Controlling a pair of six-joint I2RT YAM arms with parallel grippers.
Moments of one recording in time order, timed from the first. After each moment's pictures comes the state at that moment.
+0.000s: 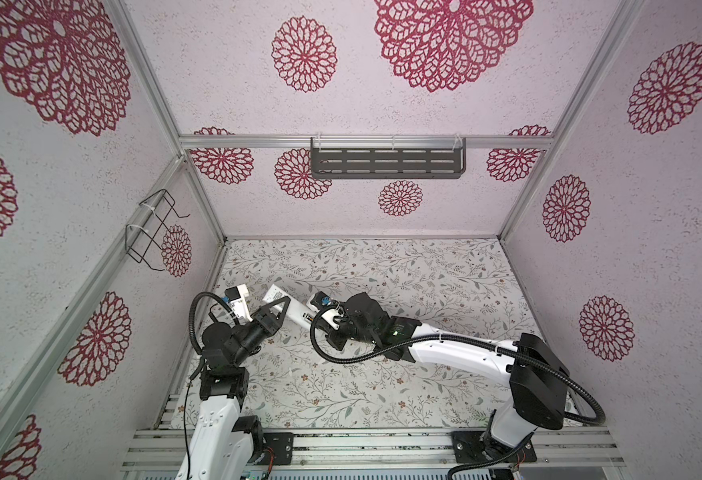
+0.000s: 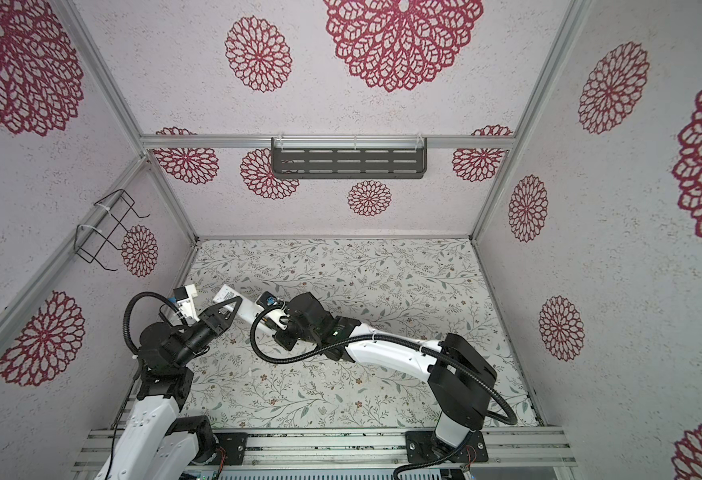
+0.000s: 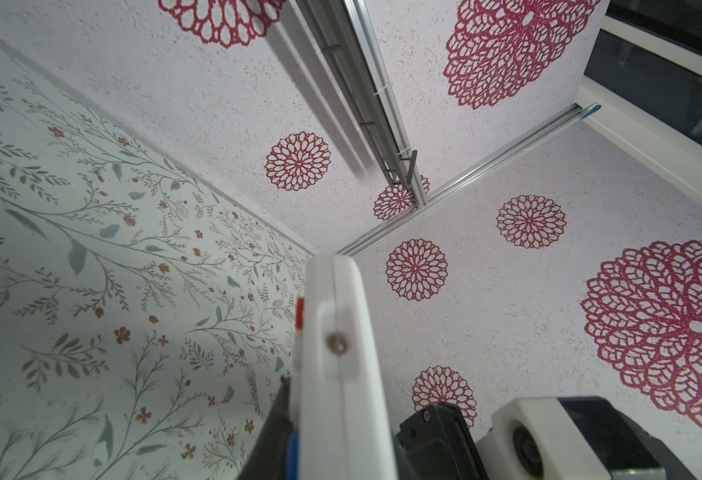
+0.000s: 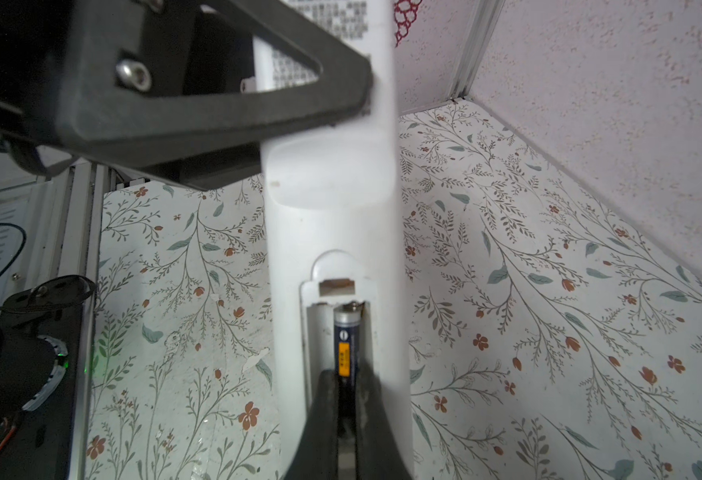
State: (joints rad) left arm 0.08 0.72 0.35 0.38 0.69 -0.97; right arm 1.07 1.66 1.22 0.00 -0.06 -0.06
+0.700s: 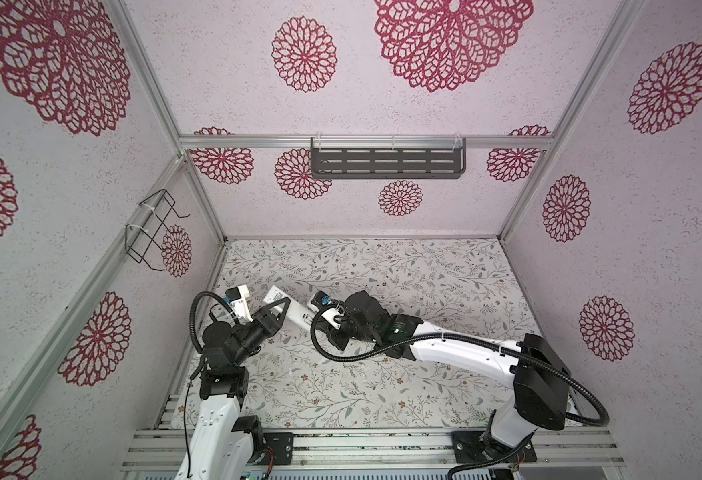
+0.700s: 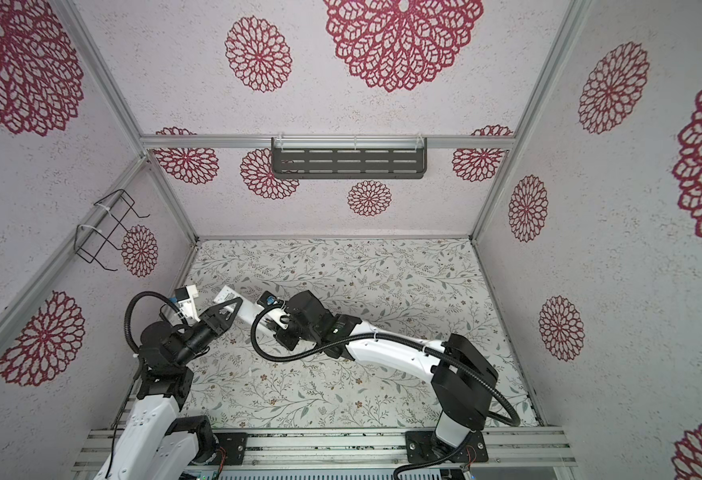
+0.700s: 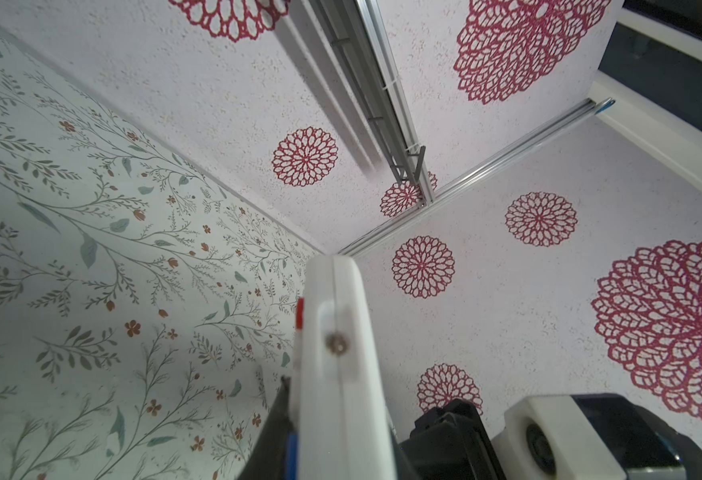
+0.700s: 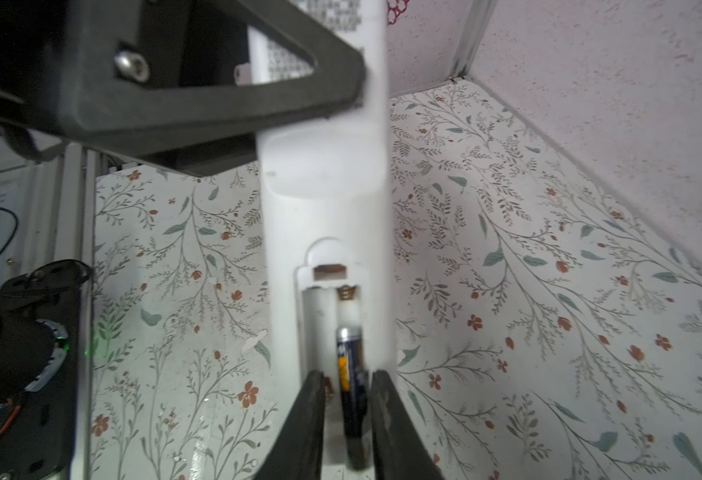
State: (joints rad) left arm 0.08 0.73 0.35 0.37 0.70 -0.95; right arm 1.06 1.65 1.24 -0.10 -0.03 -0.05
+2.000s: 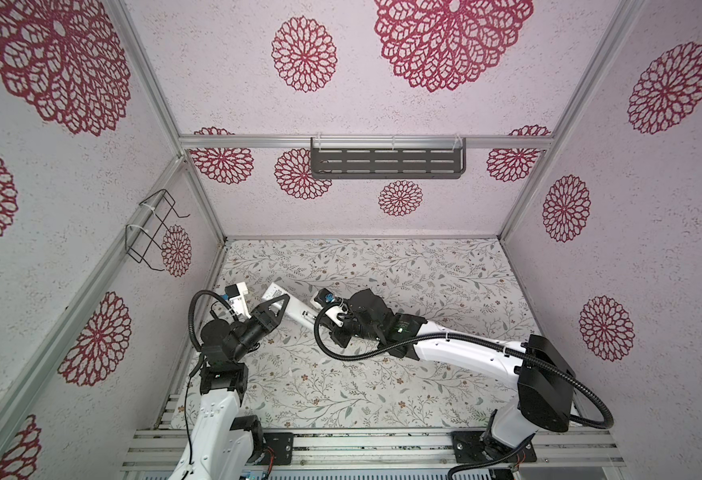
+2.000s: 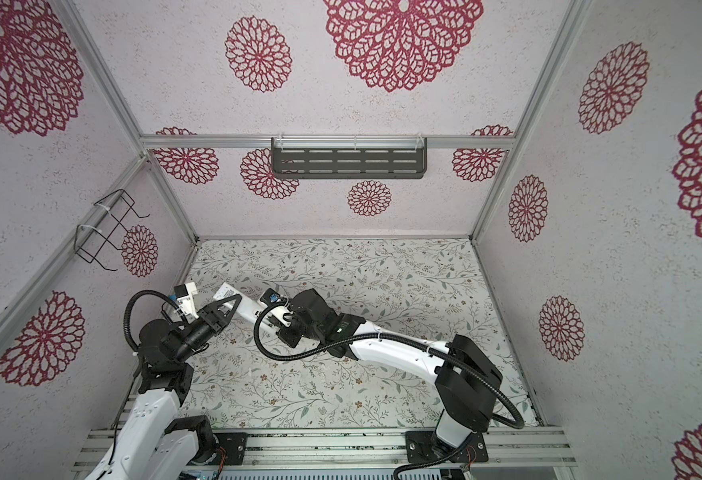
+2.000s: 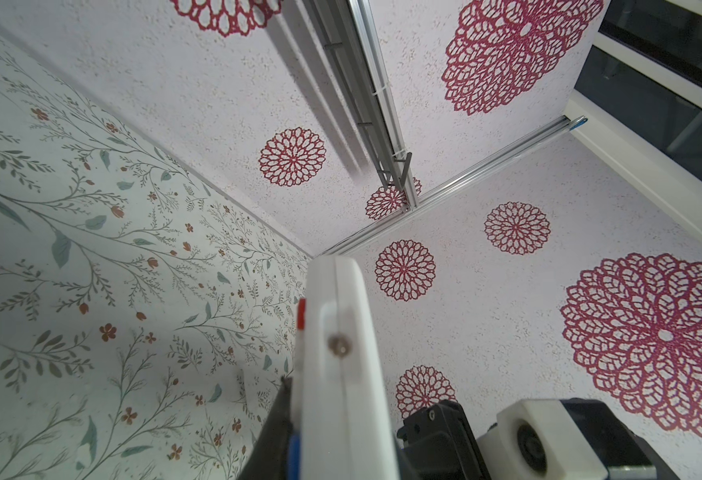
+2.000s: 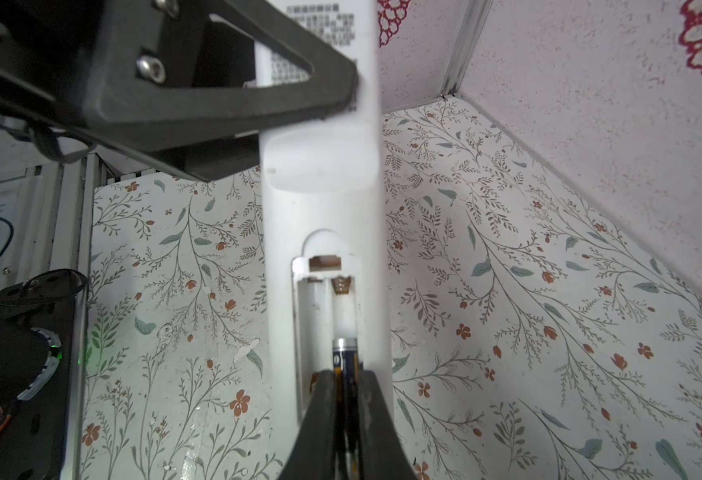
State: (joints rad) left arm 0.12 0.80 0.35 0.48 0.75 -1.05; right arm 1.05 1.63 1.22 -0.03 -0.06 -0.08
